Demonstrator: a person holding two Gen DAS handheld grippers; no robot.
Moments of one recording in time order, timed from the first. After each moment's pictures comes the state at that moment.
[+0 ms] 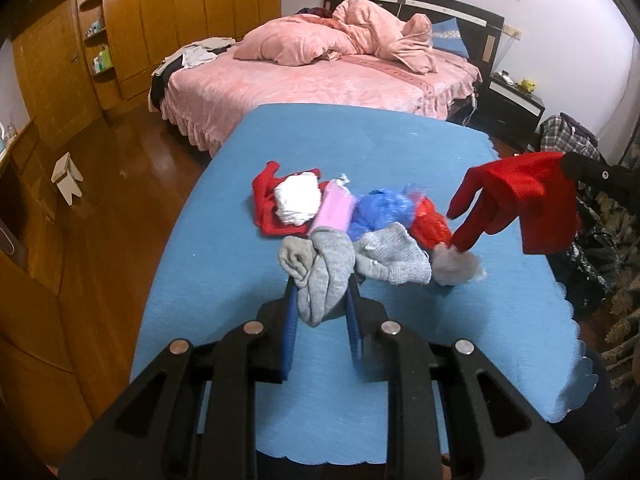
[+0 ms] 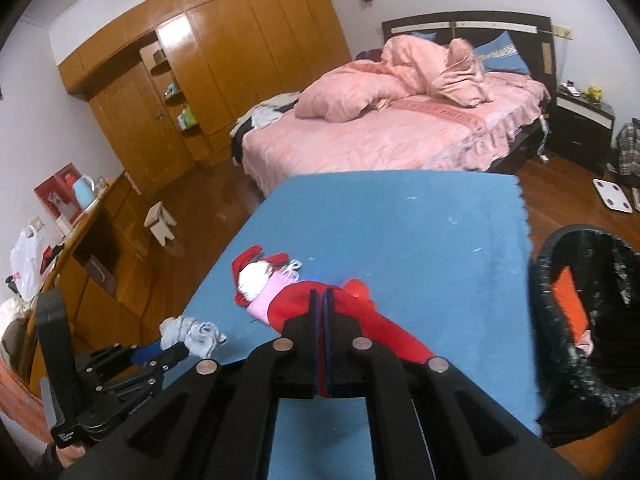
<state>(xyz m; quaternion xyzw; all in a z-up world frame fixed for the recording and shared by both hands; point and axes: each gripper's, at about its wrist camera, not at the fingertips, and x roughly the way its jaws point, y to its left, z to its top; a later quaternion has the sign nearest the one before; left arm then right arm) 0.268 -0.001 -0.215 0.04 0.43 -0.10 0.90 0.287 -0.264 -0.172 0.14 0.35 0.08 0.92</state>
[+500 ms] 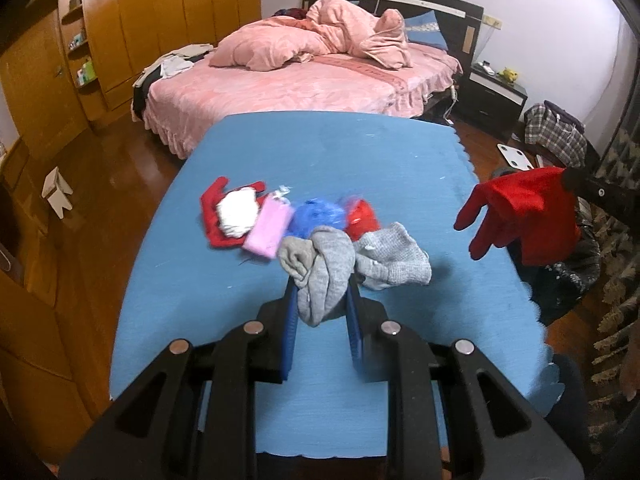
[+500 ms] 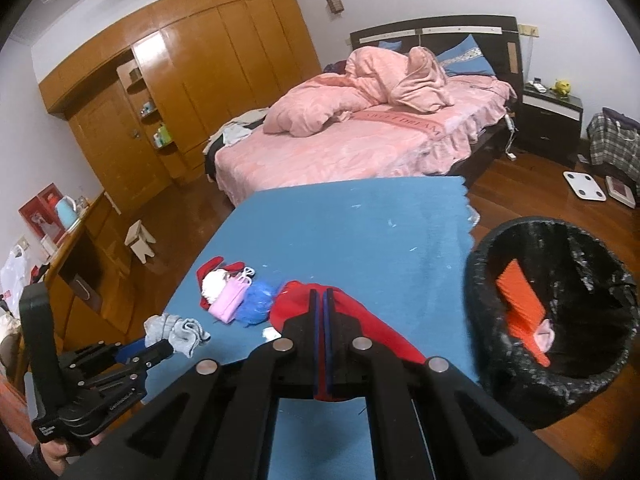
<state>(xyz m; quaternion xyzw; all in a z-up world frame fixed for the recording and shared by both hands) 0.254 -0.074 -0.193 0.06 0.43 -0.13 0.89 0.250 -0.329 -0.165 0.16 0.33 0.03 0.93</state>
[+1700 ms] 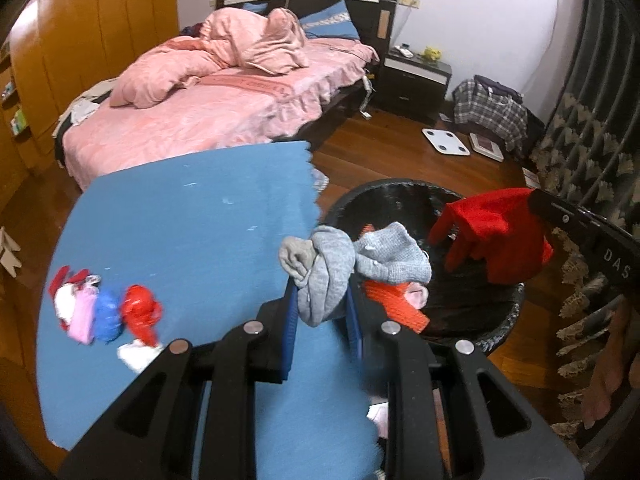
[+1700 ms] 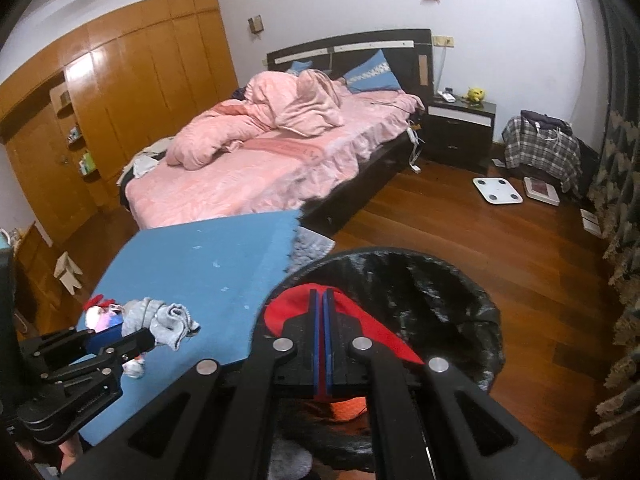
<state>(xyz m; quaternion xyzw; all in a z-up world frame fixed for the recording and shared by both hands) 0.260 -0.349 -0.181 0.09 0.43 -0.24 0.87 0.216 -0.557 -0.166 0.14 0.32 -0.11 0.93</state>
